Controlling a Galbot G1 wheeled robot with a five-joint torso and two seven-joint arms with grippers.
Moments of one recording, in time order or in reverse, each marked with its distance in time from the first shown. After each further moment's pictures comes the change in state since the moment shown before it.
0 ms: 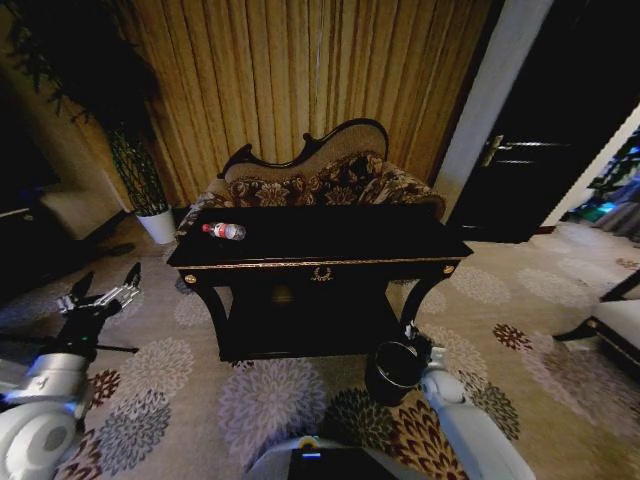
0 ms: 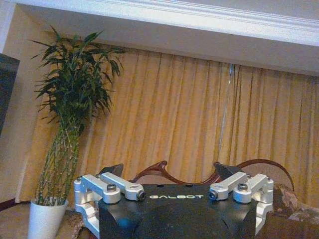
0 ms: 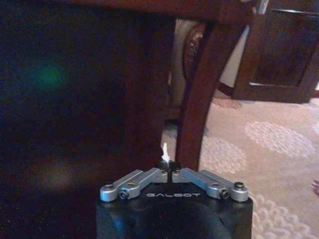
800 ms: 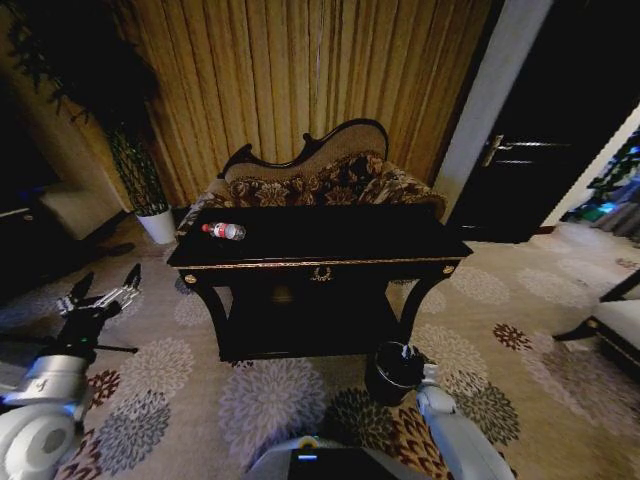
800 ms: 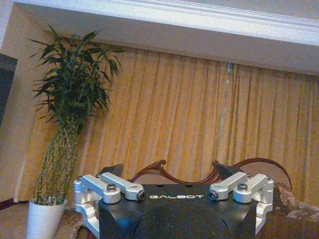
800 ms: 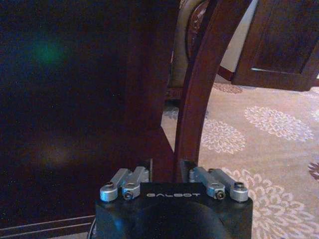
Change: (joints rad) left arm 0.013 -0.003 -0.002 -0.001 0.001 -0.008 0.012; right arm 0.015 0.050 -0.008 -0.116 -0.064 0.044 -0.008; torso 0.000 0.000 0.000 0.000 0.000
